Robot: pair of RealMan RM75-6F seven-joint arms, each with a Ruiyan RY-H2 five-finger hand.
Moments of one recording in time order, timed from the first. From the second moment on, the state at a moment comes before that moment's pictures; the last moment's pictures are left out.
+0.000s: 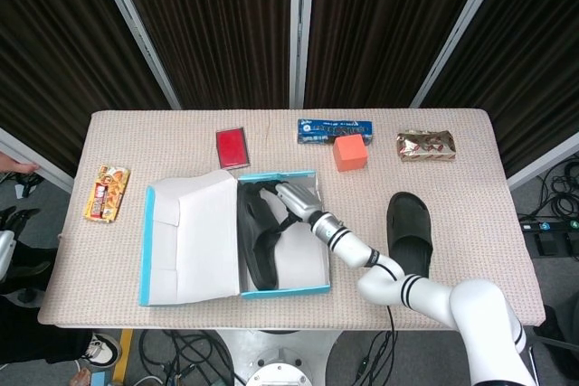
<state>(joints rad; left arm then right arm) -0.18 -1.25 -0.02 -1.02 1.44 1.21 -0.47 1.05 -1.86 0.24 -0.94 -1.39 0.67 0.63</state>
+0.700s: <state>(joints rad) -0.20 -1.23 -0.02 -1.07 1.45 1.21 -0.42 0.98 -1.49 0.25 -1.34 -1.35 0.66 0.59</state>
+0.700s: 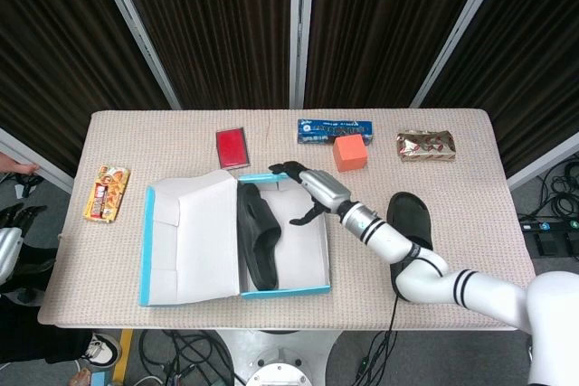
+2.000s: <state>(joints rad) -0.22 -1.21 0.01 -1.14 1.47 1.18 -0.44 1.22 -1.12 -0.33 -1.61 -0.37 0.57 -0.30</state>
